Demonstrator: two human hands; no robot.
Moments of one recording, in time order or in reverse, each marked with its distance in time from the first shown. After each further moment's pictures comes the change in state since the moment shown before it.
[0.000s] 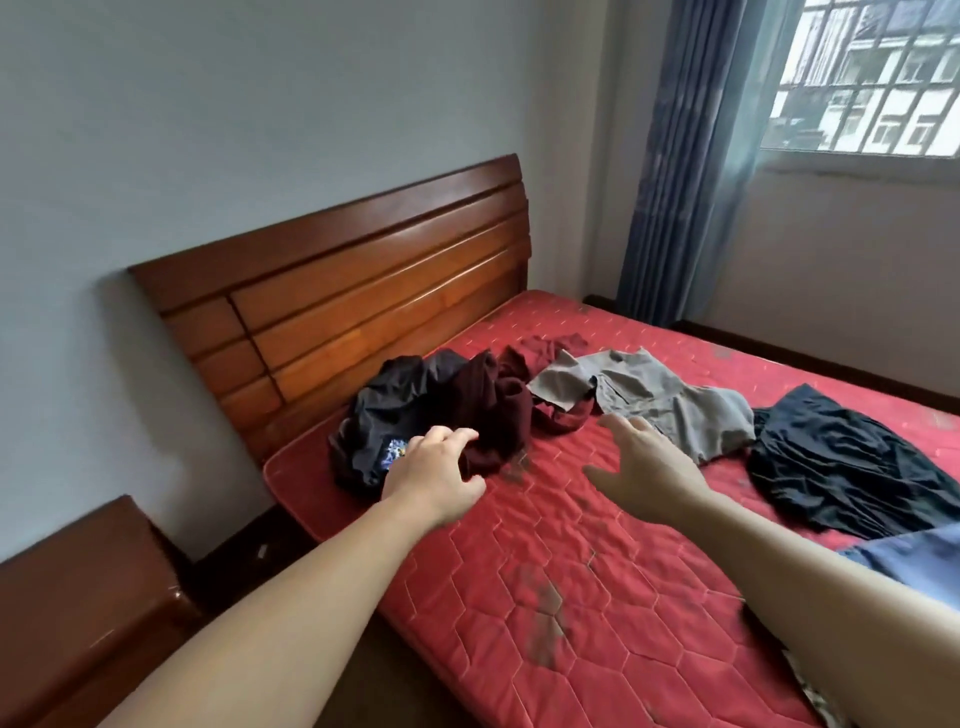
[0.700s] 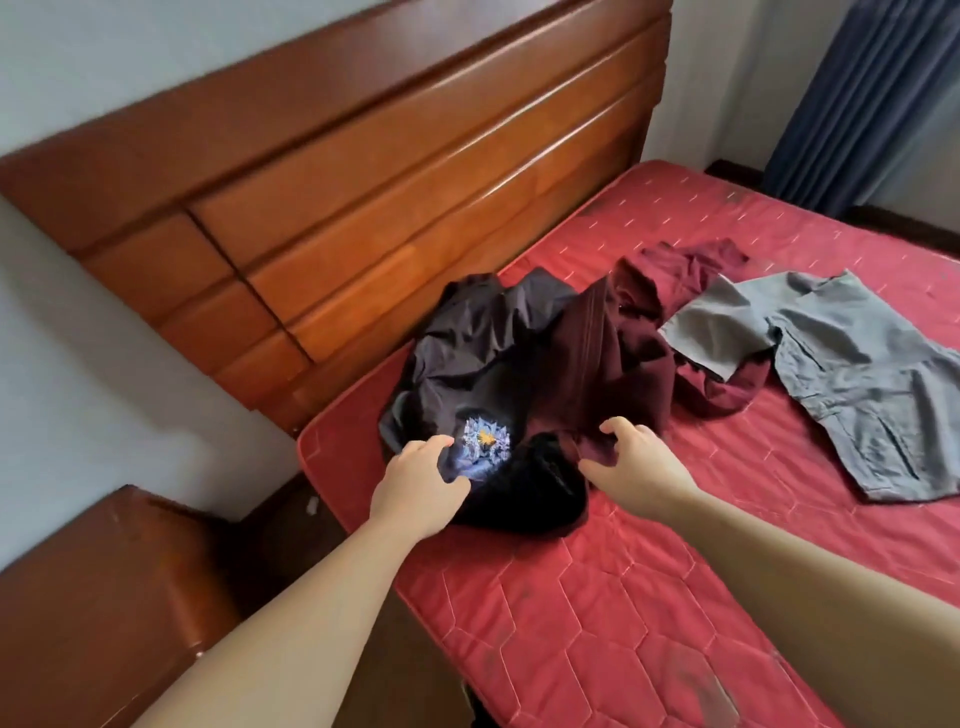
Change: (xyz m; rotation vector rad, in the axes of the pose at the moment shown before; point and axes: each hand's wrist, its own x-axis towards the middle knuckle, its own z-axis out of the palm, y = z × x) left_hand 0.300 -0.293 0.084 -0.160 -0.222 -0.404; right_hand 0.365 -0.111 0.270 0.207 -0.408 0.213
